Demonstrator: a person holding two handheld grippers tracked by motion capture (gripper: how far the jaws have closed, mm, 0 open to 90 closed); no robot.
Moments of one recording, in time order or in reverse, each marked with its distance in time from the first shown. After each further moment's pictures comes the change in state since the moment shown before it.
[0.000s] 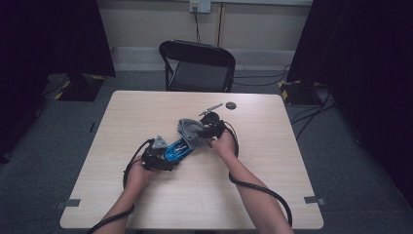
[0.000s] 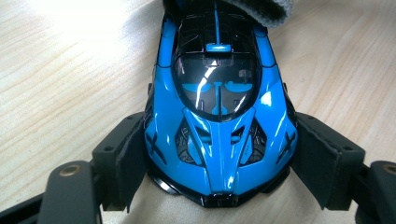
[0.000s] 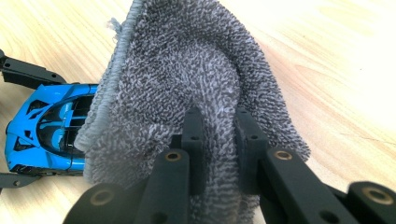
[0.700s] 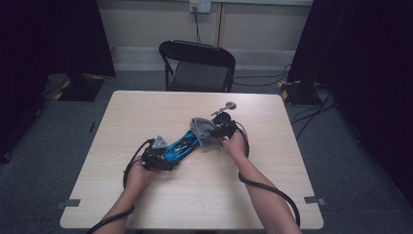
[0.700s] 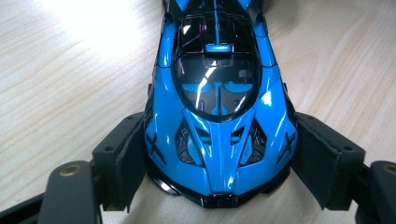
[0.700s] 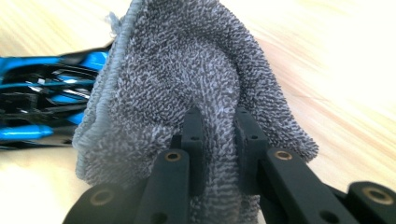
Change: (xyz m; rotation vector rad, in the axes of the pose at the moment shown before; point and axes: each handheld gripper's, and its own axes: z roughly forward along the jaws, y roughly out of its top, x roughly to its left) left arm 0.000 0.000 0.000 -0.001 0.000 -0.002; right arm -0.032 -0.021 -0.013 0.017 -0.076 0.035
